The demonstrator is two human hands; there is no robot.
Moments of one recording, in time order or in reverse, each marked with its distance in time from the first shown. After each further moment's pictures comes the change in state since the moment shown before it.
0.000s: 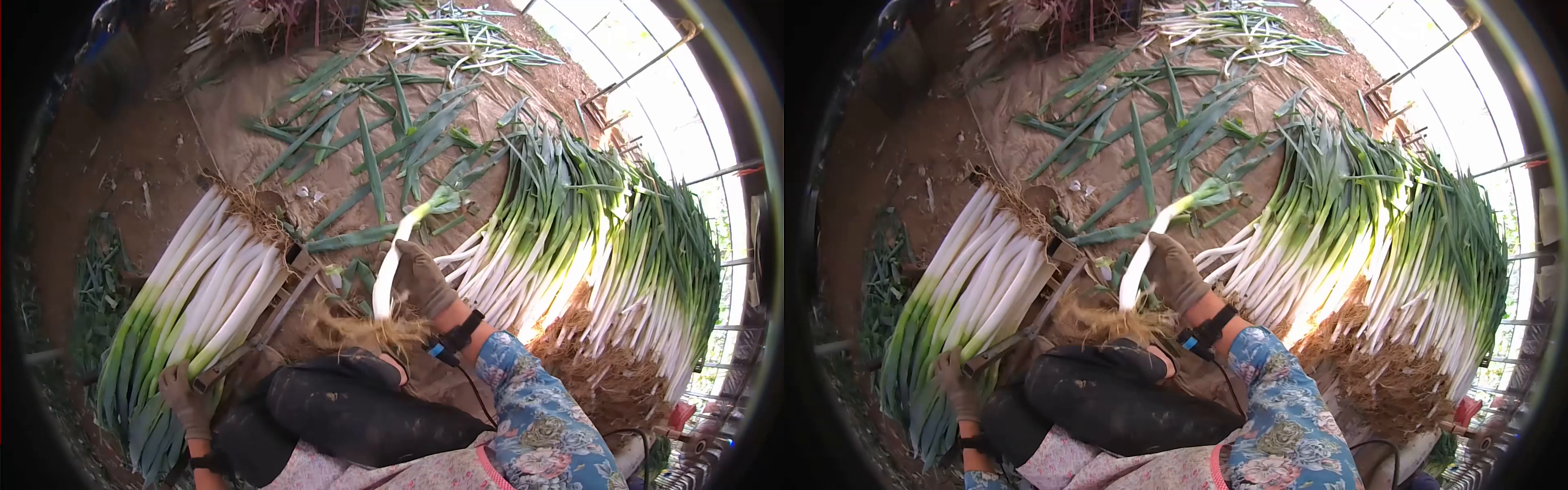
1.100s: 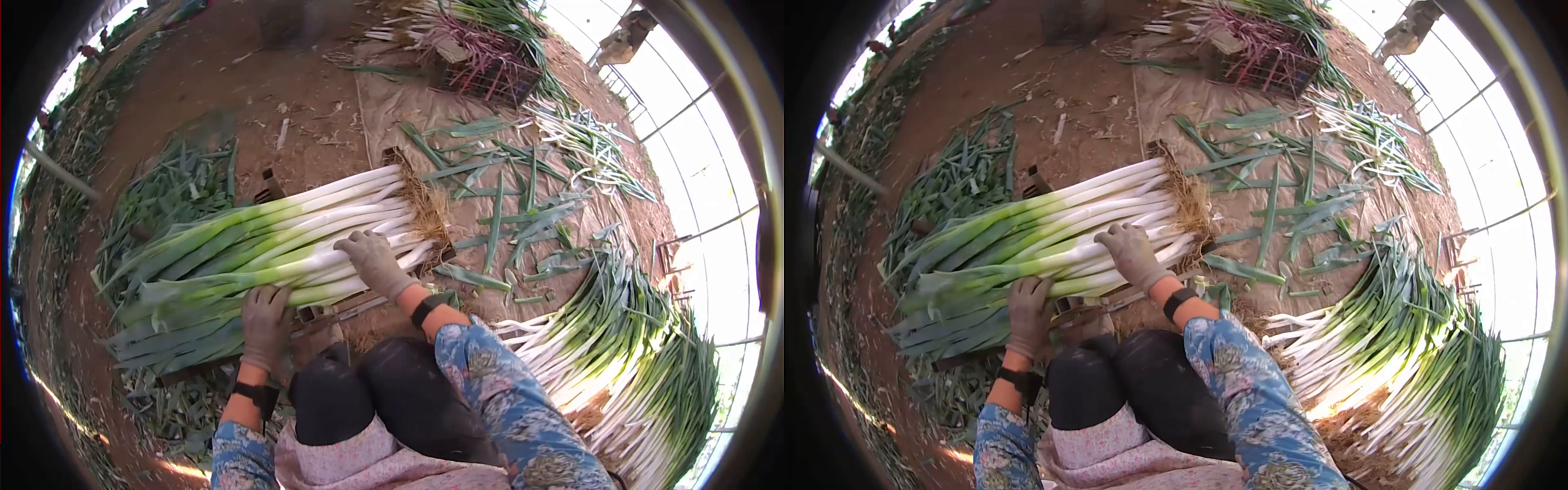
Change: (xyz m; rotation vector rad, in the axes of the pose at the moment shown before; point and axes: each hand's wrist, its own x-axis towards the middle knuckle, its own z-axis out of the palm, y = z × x) left_hand -0.012 -0.004 0.004 -0.216 0.173 -0.066; right_hand 0.105 0.229 0.179 -2.186 -0.833 -0.941
